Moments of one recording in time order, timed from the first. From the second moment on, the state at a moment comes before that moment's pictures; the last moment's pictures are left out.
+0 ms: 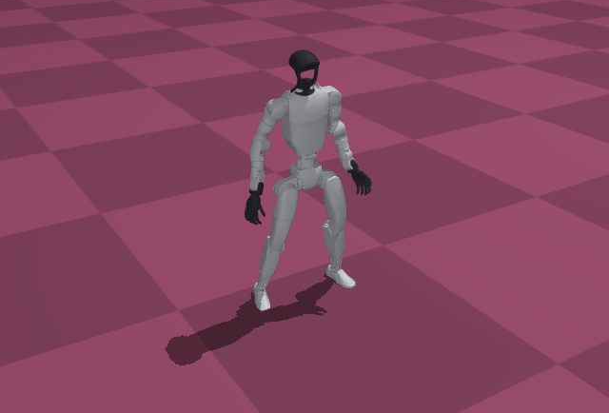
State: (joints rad) left arm 0.09 0.16 -0.01 1.16 -0.48 -0.11 0.31; right arm 0.19 -0.44 0.26 1.02 -0.03 -0.03 -0.26; waist 0.00 0.06 0.07; left_leg 0.10 0.23 0.15 0.11 -0.16 -0.11; right_leg 0.13 -0.21 -0.24 0.17 -0.14 0.21
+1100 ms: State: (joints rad) left arm -0.03 0.18 -0.17 1.18 -0.40 -0.17 0.30; right arm 0.18 -0.37 0.38 1.06 0.01 -0.04 -0.22; waist 0.08 -0.01 0.03; left_leg 0.08 0.13 0.19 0.08 -0.18 -0.08; right_leg 0.11 -0.26 -0.20 0.07 -0.09 0.24
